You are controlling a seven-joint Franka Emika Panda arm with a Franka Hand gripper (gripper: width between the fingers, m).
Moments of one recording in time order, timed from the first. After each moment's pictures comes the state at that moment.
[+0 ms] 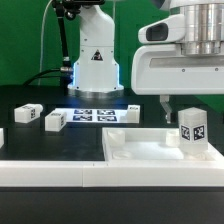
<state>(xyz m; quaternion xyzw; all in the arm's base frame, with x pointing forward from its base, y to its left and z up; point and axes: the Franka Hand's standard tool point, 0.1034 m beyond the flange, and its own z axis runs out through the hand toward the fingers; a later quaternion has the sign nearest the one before) 0.619 0.117 0.078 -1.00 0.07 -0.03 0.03</state>
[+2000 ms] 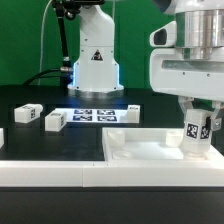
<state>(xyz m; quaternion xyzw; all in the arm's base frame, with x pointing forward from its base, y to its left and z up) 0.616 0.128 0.074 -0.86 0.51 -0.01 0.05</state>
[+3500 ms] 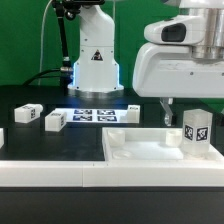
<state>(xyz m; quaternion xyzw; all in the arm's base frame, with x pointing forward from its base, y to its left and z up) 0.622 0.117 0.078 -1.00 -0.04 0.00 0.00</state>
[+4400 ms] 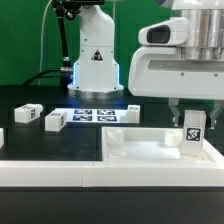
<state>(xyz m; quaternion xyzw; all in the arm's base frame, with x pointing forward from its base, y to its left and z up) 0.622 0.115 0.076 -0.98 0.19 0.00 0.02</state>
